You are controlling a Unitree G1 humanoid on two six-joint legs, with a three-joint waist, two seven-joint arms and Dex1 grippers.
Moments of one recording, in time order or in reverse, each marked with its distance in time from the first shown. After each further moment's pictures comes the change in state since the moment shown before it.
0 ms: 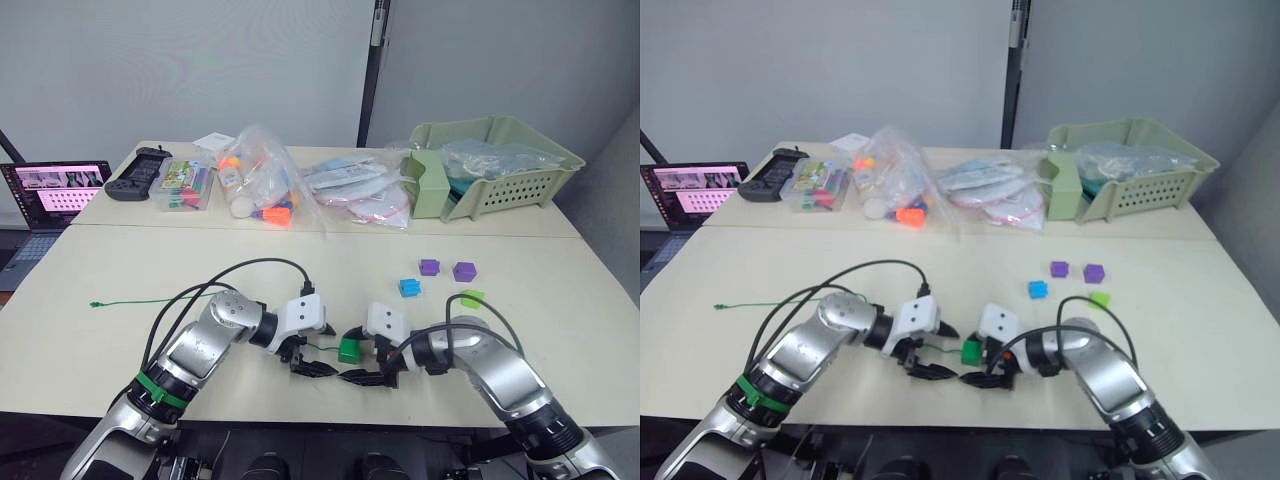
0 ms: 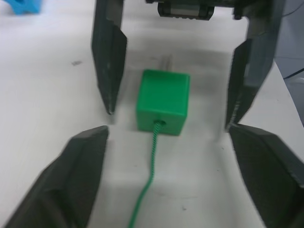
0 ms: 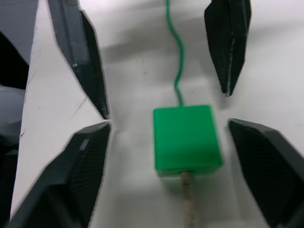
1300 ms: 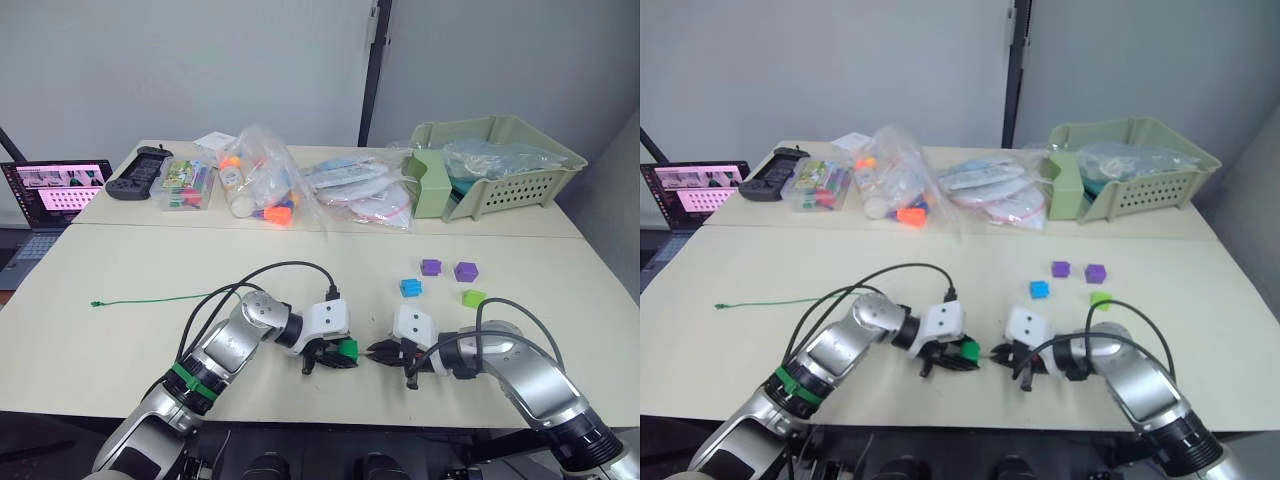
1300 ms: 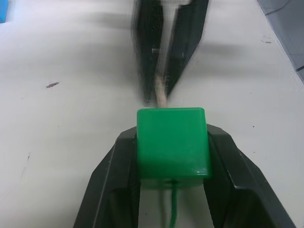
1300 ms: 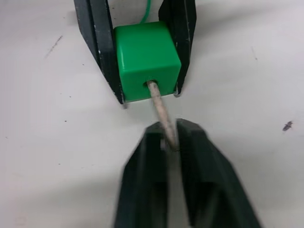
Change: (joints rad) left arm -0.046 -0.111 -0.078 0.152 0.065 -0.065 0.016; right arm 0.066 -0.080 -0.007 0.056 -0.005 -0.111 -0.020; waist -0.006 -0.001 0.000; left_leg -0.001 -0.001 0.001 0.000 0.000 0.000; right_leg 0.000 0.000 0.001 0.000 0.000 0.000
